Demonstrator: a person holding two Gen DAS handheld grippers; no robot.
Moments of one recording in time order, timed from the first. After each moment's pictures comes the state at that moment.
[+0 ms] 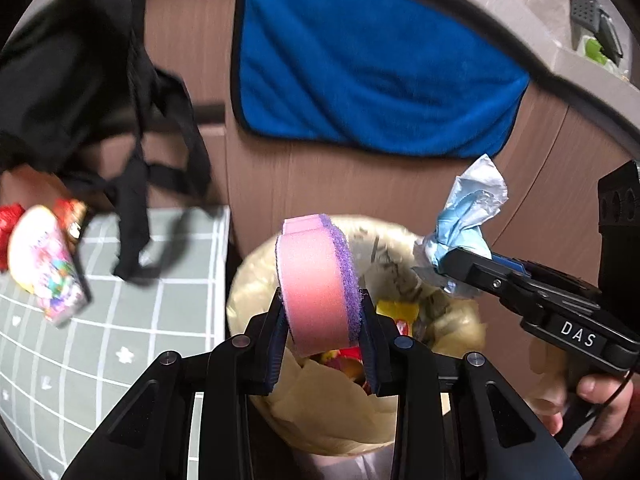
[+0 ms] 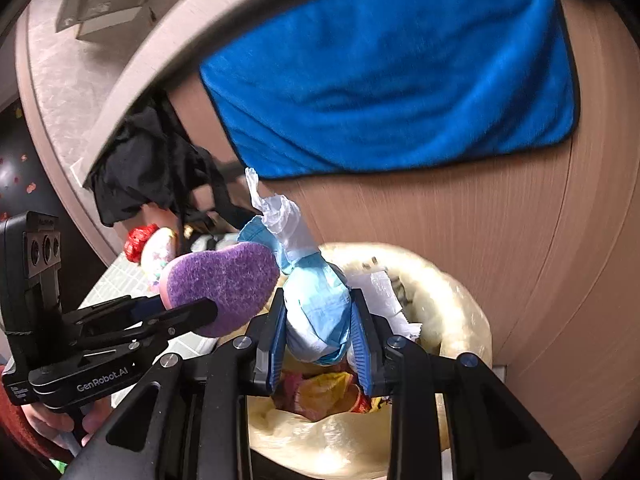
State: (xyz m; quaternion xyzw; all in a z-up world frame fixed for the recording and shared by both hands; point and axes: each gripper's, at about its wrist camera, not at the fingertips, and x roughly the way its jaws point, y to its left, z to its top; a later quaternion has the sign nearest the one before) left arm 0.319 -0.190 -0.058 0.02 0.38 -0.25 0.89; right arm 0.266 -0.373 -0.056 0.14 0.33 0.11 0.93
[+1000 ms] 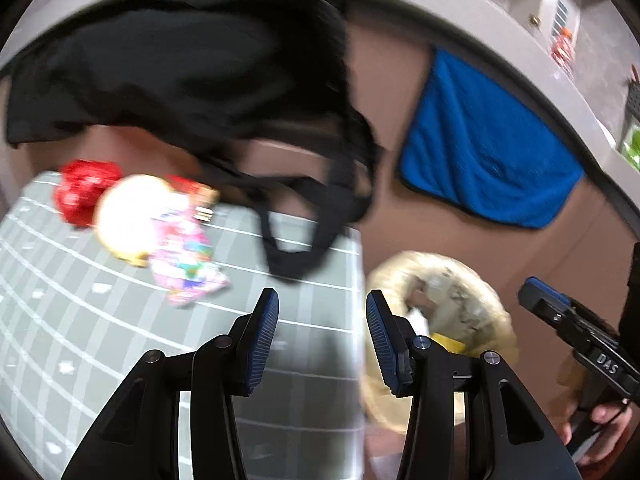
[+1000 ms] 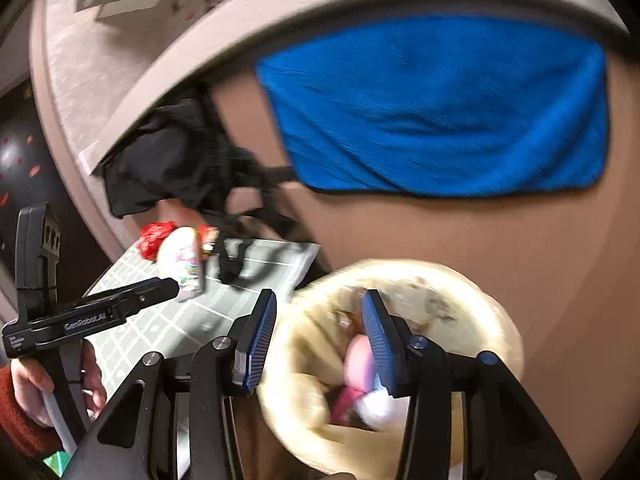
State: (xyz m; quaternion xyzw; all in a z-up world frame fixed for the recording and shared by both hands) left arm 0.322 -0.046 -0.019 -0.07 0.36 -0.16 0.92; right arm 0.262 -0.305 -0.013 0.10 0.31 0.13 0.94
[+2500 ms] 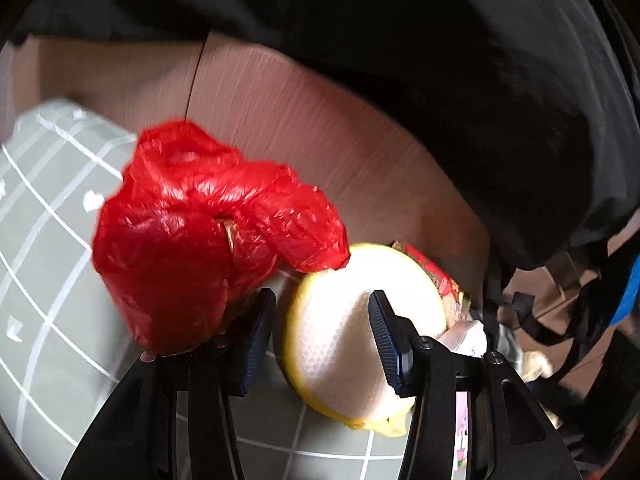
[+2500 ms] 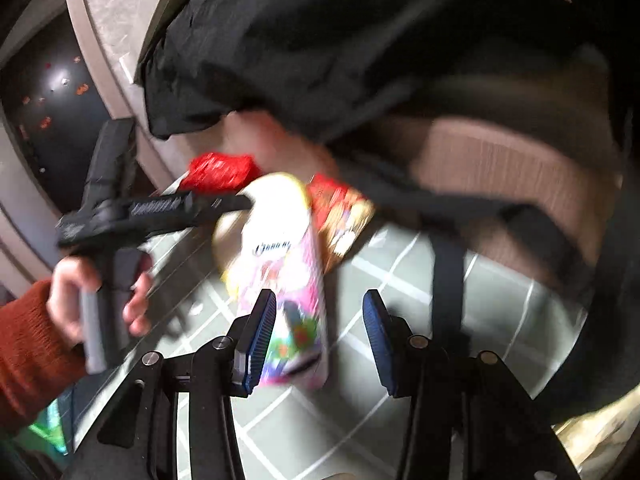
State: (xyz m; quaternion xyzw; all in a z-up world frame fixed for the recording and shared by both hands) left arm 0.521 0.159 -0.118 -0.21 0.43 -0.14 0.87; right arm 0.432 -0.090 -0.086 0.04 0.41 0.28 0.87
